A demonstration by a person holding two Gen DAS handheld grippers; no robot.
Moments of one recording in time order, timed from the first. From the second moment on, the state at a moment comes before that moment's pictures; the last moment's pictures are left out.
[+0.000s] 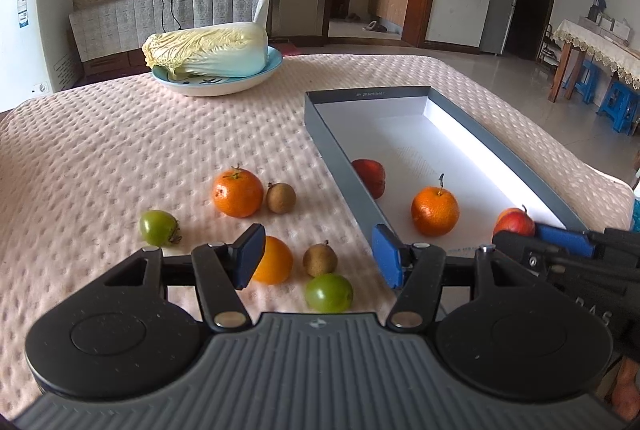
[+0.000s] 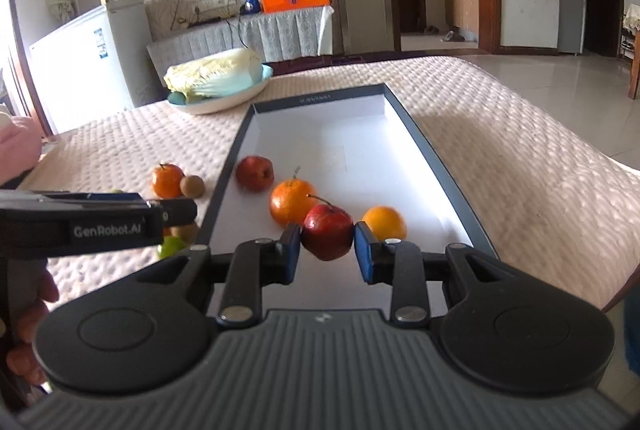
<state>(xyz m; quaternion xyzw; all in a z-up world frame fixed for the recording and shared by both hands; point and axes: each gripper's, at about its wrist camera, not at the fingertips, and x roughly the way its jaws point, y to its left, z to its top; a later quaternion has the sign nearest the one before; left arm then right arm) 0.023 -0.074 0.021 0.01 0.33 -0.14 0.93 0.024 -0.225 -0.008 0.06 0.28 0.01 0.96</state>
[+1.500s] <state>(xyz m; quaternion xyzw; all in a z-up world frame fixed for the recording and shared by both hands) -0.002 0.033 0.031 -0.02 0.32 -0.07 0.95 -0.034 -0.126 0.007 -0.03 0.19 0.12 0.97</state>
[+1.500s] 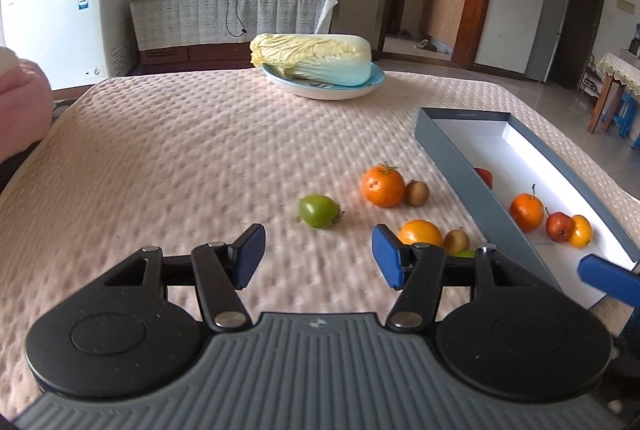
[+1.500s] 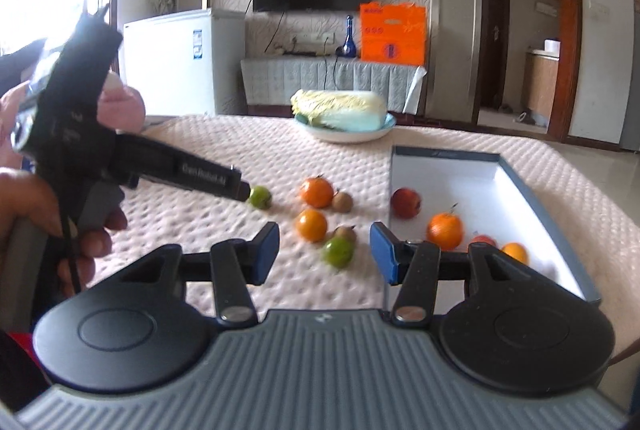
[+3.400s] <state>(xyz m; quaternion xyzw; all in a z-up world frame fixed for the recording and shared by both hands) 0.025 -0.028 0.007 0.02 0.33 -0.15 0.93 -0.007 -0.120 -0.008 -0.08 0.28 0.11 0.95</state>
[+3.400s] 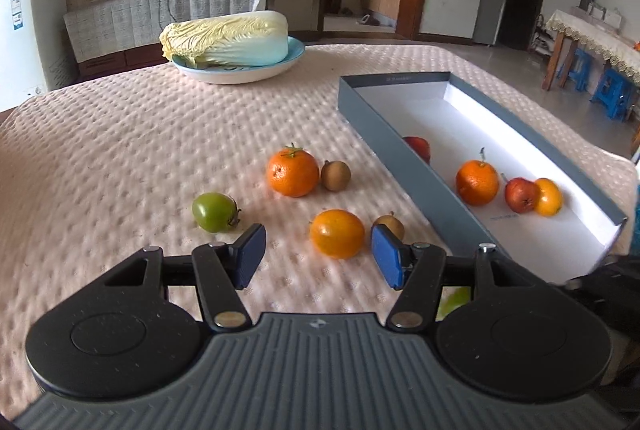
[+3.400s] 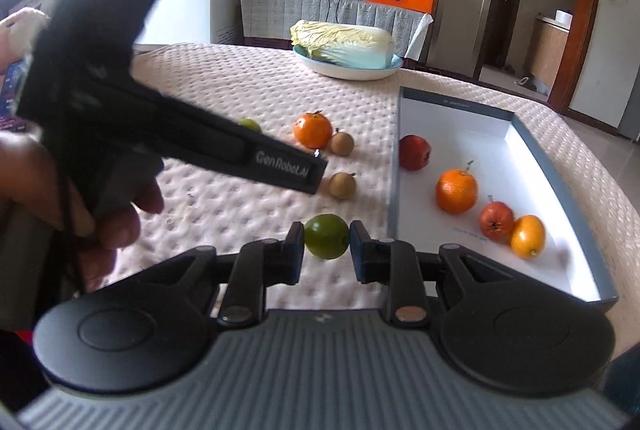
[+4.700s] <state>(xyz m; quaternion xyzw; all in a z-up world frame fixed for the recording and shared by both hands) 0.031 -0.020 0.019 0.00 0.34 -0.10 0.94 -0.022 -0.135 0.016 -0.04 0.24 0.16 0.96</state>
